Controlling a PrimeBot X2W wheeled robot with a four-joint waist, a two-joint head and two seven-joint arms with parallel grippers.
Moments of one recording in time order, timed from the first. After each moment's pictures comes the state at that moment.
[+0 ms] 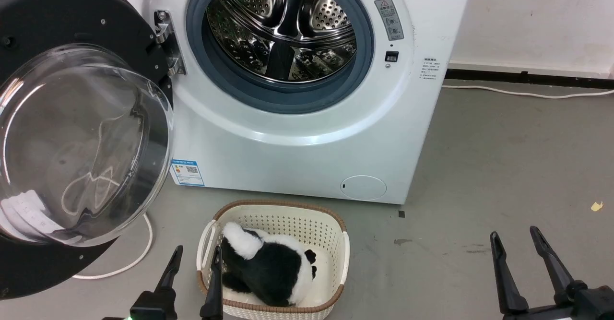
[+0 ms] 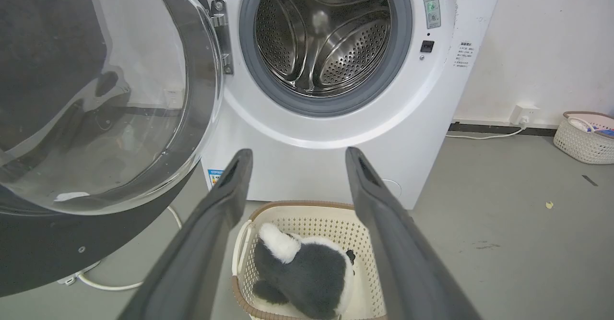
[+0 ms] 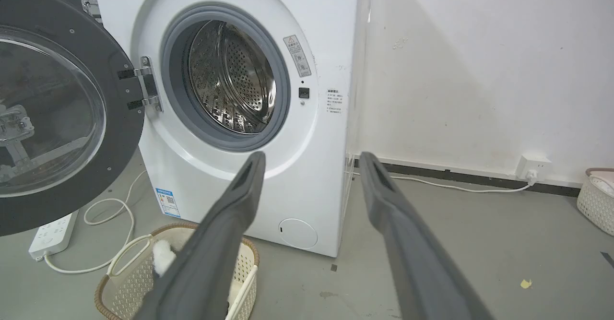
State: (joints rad) left arm 0.08 0.17 -0.20 0.08 -0.22 0.12 -0.25; right arm 0.14 -0.05 -0.09 -0.05 0.06 0.13 -0.26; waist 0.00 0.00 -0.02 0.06
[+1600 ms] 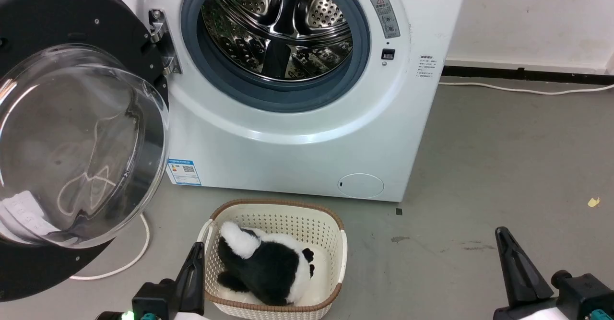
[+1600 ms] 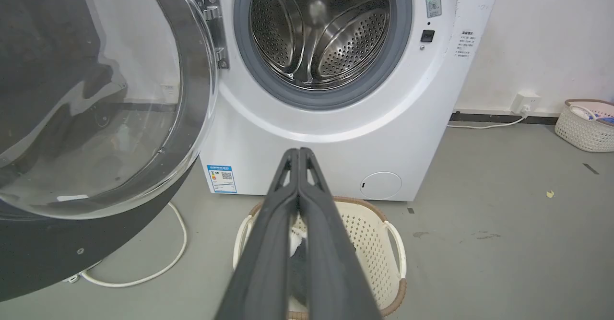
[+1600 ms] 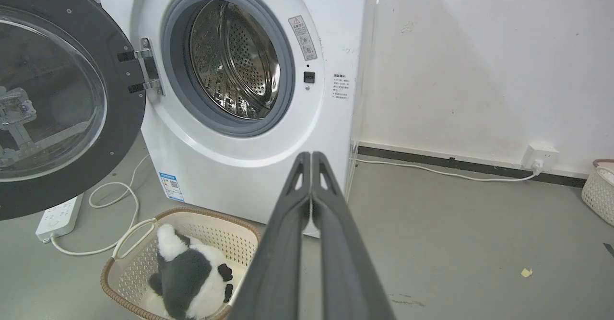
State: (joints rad) left arm 0.08 0.14 -0.16 0.07 -0.17 0.09 -0.18; right arm 0.11 -0.05 -0.06 -0.04 0.05 0.13 -0.19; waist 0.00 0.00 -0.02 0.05
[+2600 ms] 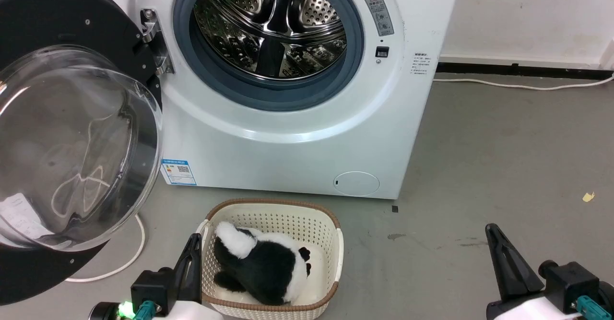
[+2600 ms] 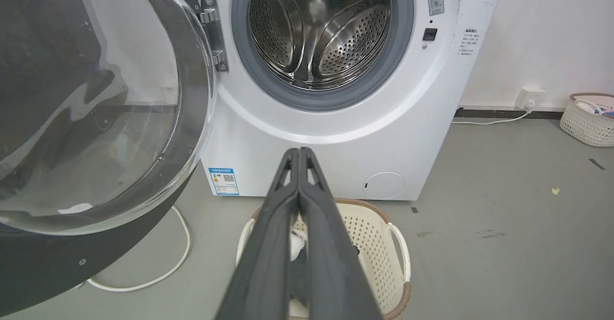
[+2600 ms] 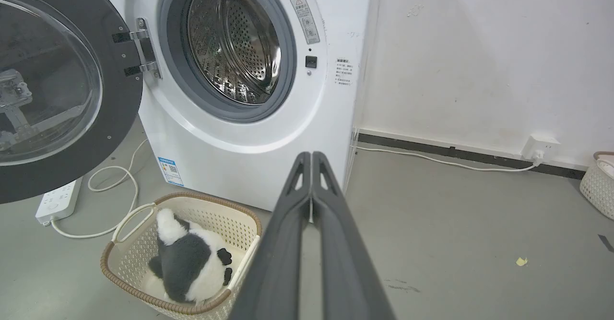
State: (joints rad) left arm 0.06 0.11 -0.11 0.05 -0.12 0.07 -0.13; right arm 0.08 -0.05 -0.04 -0.03 0.03 0.13 -0.13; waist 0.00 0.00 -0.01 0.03
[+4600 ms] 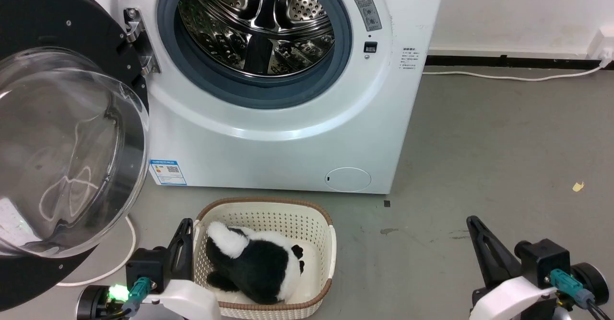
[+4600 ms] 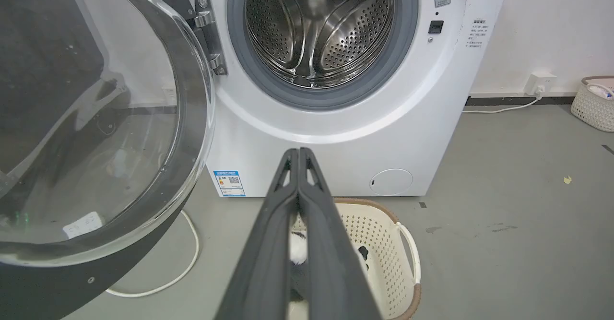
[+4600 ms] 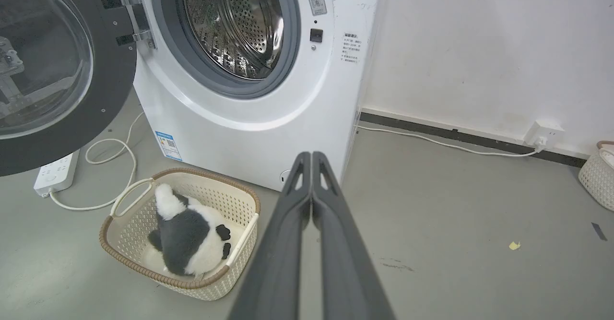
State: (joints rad) left arm 0.02 0.05 -0.01 0.01 -0.01 0.01 -0.01; right arm 0.02 -0.05 0.00 0.00 0.01 0.13 -0.01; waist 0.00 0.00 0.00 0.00
